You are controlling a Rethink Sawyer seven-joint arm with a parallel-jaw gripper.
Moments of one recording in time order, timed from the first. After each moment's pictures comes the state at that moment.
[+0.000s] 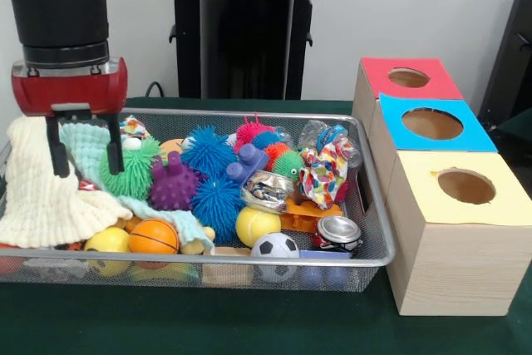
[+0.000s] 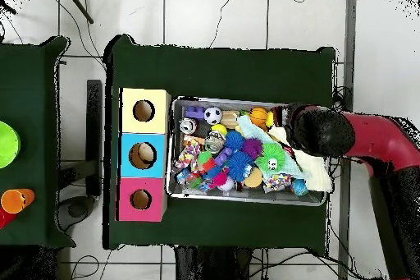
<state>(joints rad) -0.92 -0.64 0.65 1.52 -0.61 0.68 1.56</state>
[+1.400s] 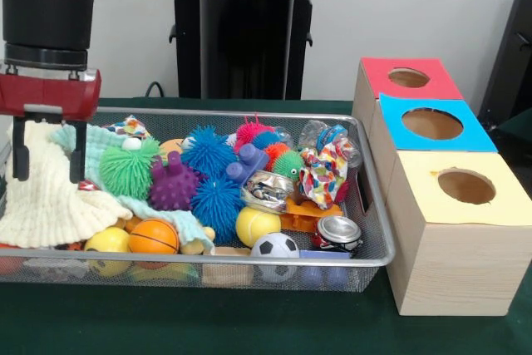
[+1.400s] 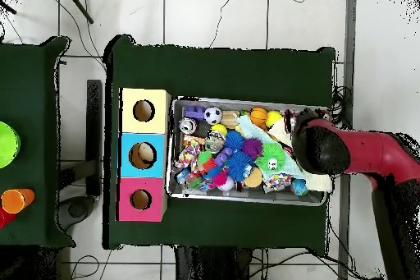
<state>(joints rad) -0.90 -0.66 0.54 1.57 -0.72 0.45 1.56</state>
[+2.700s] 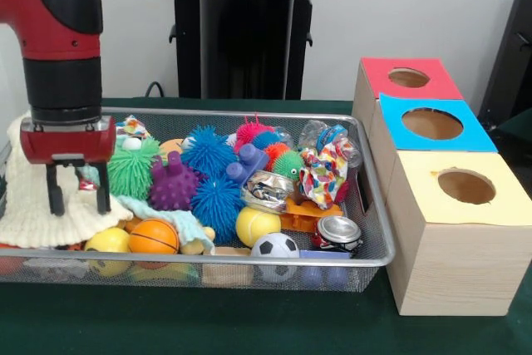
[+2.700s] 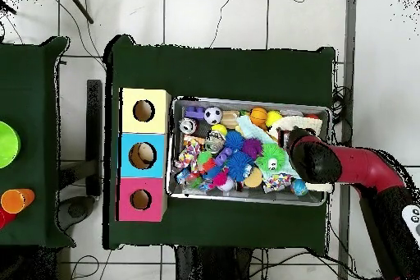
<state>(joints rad) -0.97 -0.48 0.53 1.58 -0.74 0.40 1.56</state>
